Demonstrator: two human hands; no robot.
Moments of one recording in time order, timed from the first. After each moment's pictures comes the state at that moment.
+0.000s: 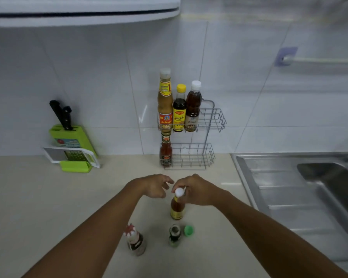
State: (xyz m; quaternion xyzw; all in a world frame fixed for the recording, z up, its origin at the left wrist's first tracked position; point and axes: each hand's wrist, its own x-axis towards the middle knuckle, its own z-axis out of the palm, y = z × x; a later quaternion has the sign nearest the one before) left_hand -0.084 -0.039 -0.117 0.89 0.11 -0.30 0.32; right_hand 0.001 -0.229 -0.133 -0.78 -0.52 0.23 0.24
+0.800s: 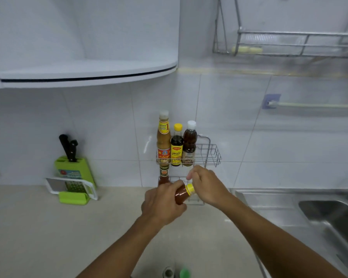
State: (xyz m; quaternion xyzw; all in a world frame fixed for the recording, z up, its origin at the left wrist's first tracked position) left_hand -0.093 -0.103 -0.036 0.97 0.14 0.09 0.19; right_hand 0.019 -0.232 0.000 -0.87 -0.36 0.06 0.34
